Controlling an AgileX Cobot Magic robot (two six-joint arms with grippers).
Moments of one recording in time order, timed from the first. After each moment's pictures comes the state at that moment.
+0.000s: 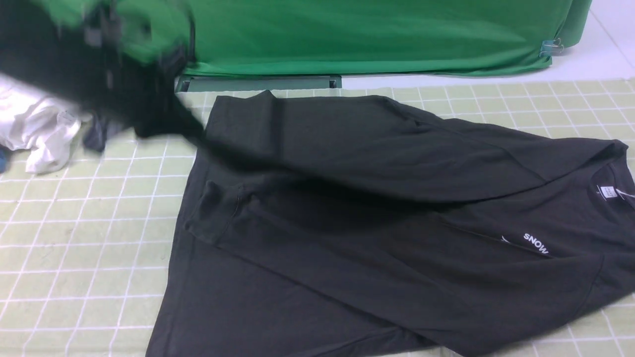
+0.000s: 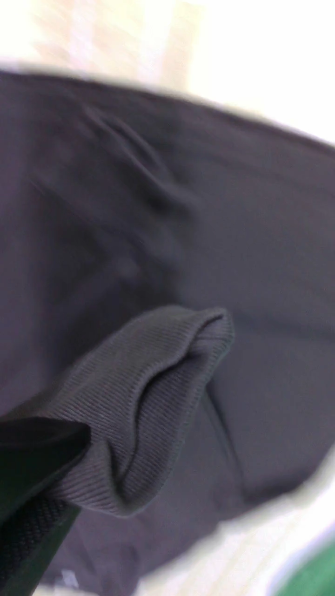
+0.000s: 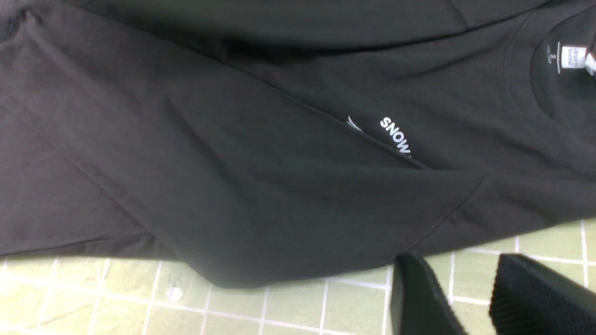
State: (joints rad) right arm 0.06 0.83 -0.90 0.30 1.03 -0.13; left arm 0.01 1.57 -1.16 -0.59 0.82 -0.14
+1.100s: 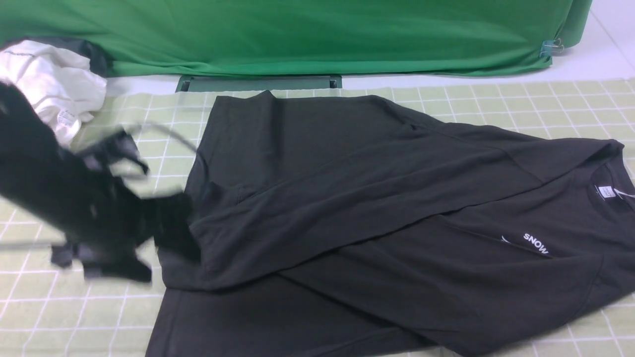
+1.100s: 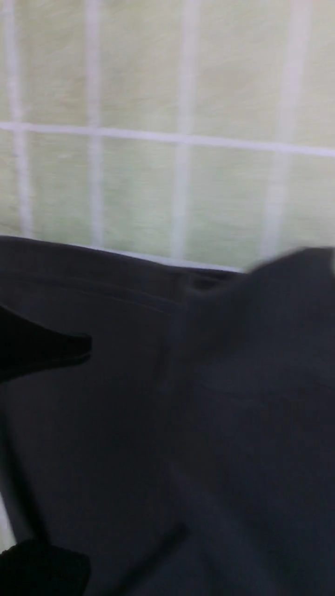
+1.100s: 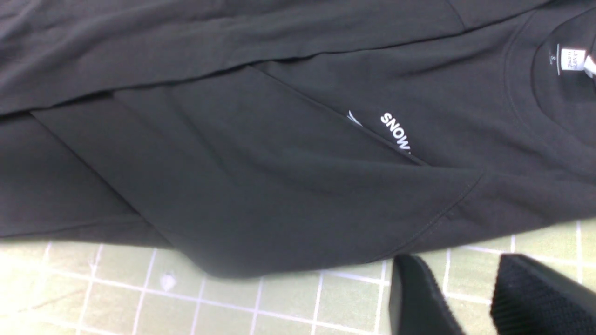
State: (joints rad) right arm 0.06 0.83 -0.90 0.30 1.04 -0.17; left arm -0.05 1.47 -0.83 -0.43 0.95 -0.02
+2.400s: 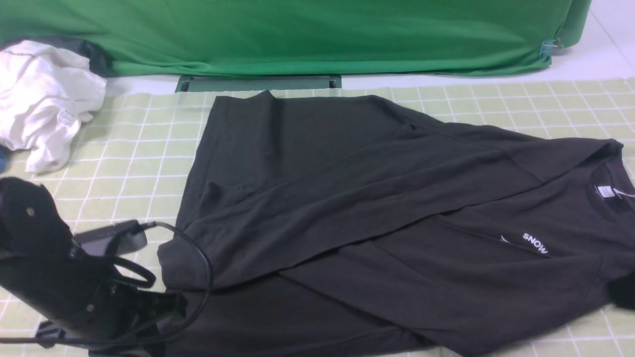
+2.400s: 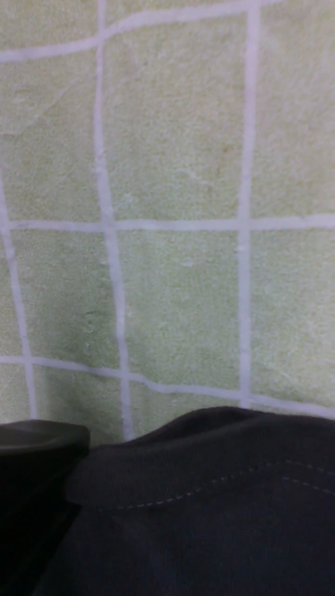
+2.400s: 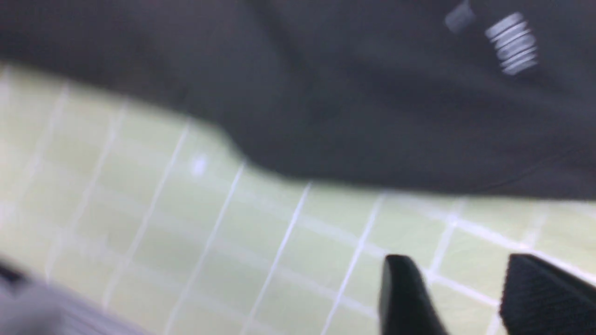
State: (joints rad) right arm 0.29 0.97 -0.77 0.28 1.03 -0.26; left arm -0.05 1.42 -0.65 -0.34 0.89 0.03
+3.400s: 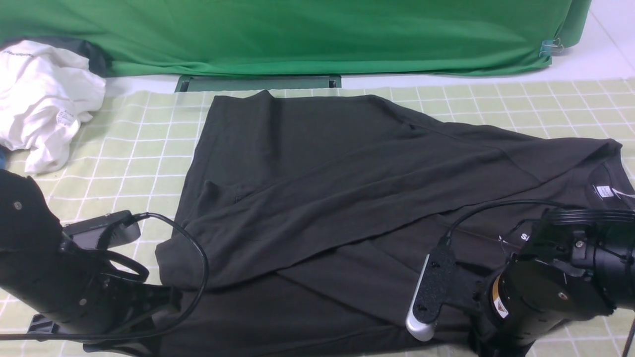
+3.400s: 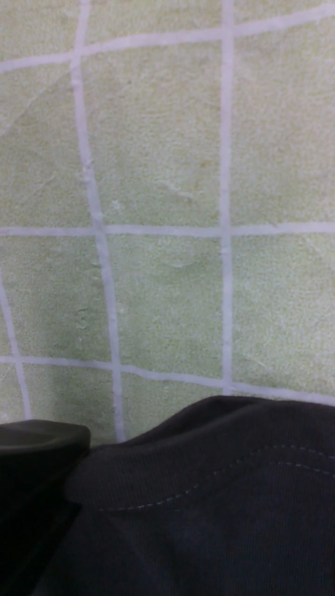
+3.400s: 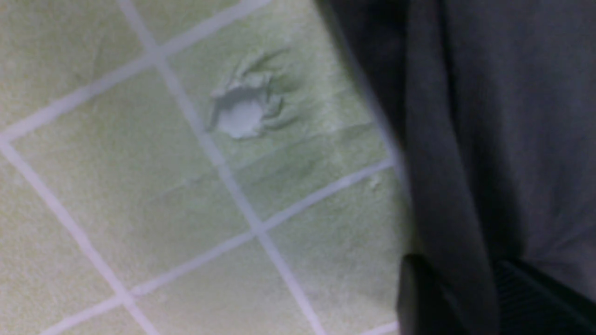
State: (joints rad) right arm 0.76 1.62 -0.77 -0.08 0.65 -0.29; left arm -0.05 1.40 -0.65 -0.33 0.89 0.03
